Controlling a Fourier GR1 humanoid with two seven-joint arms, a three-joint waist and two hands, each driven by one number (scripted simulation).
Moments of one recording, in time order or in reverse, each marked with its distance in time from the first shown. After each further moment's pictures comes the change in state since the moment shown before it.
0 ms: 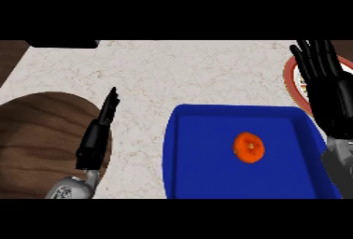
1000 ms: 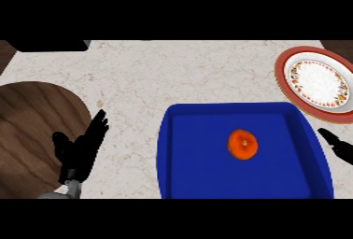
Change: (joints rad) left arm 0.129 0.011 0.121 0.051 0.232 -0.154 0.208; right arm 0.464 -0.045 -0.247 -0.064 0.274 -0.300 -0.111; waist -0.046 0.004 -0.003
